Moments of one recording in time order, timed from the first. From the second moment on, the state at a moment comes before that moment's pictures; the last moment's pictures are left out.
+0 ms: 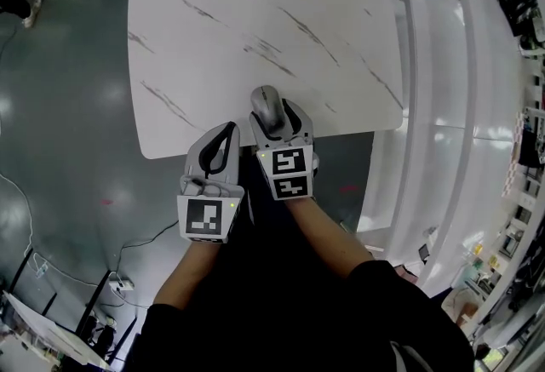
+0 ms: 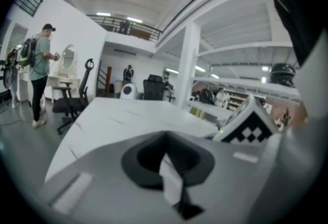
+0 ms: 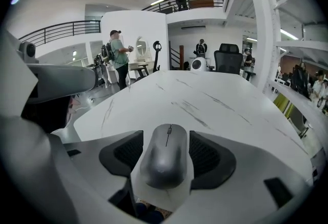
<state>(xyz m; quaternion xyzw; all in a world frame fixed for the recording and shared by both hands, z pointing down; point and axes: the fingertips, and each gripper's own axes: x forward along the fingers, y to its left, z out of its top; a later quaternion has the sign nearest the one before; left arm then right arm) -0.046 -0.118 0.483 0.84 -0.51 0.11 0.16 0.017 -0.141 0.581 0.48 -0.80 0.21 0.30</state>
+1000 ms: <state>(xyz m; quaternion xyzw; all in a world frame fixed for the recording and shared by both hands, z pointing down) -0.045 -0.115 0.502 0.84 -0.50 0.12 0.19 0.016 -0.145 0.614 0.49 -0.76 0.25 0.35</state>
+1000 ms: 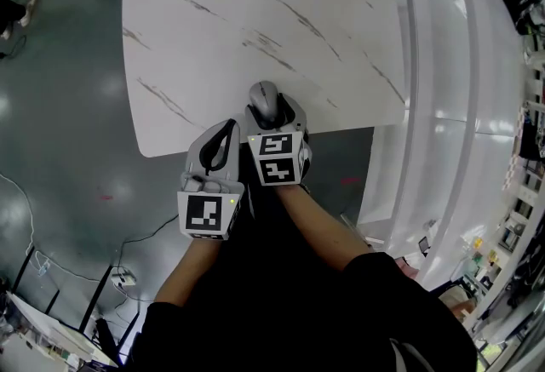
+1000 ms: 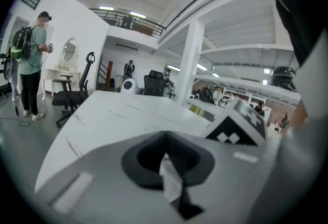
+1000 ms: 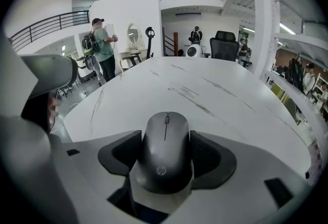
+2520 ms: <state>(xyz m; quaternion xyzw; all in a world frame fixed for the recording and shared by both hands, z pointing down) -0.050 -0.137 0.392 0.84 -0.52 0.07 0.09 0.044 -0.157 0.394 0.56 -0.80 0.10 0.18</state>
